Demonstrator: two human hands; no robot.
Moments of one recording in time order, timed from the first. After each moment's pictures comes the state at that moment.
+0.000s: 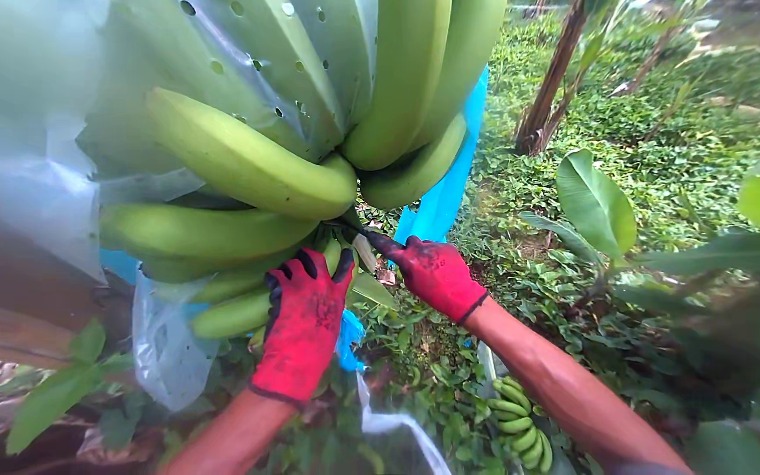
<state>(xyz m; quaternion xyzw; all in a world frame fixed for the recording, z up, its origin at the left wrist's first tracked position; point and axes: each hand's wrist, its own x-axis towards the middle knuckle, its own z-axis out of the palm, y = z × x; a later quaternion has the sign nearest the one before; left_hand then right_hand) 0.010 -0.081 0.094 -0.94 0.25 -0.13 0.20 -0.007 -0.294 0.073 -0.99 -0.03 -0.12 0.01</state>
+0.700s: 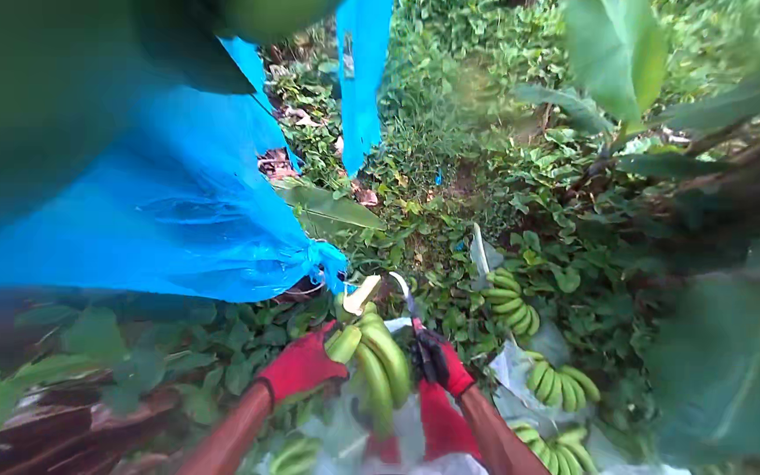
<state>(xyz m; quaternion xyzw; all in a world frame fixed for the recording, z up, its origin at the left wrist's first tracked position) -0.001 -0.032 -0.154 -0.84 0.24 0.48 -0.03 -0.221 -0.232 -0.347 -0.33 0.36 0.03 0.87</state>
